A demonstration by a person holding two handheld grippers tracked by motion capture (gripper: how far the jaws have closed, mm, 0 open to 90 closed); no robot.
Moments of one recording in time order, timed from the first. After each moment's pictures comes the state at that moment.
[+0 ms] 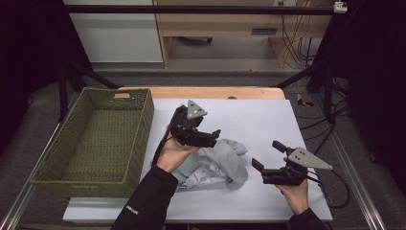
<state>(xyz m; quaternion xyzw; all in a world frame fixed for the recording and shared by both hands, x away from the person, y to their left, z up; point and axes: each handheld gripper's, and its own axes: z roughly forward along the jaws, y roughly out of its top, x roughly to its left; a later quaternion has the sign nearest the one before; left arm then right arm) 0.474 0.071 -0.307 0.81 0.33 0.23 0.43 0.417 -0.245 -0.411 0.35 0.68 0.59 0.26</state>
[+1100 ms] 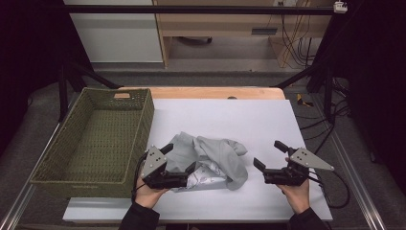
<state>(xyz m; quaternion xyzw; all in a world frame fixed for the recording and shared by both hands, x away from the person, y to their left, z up) 0.409 0.142 -0.398 0.72 0.33 0.23 0.56 0.417 -0.250 -0.414 0.36 0.67 0.60 0.26</state>
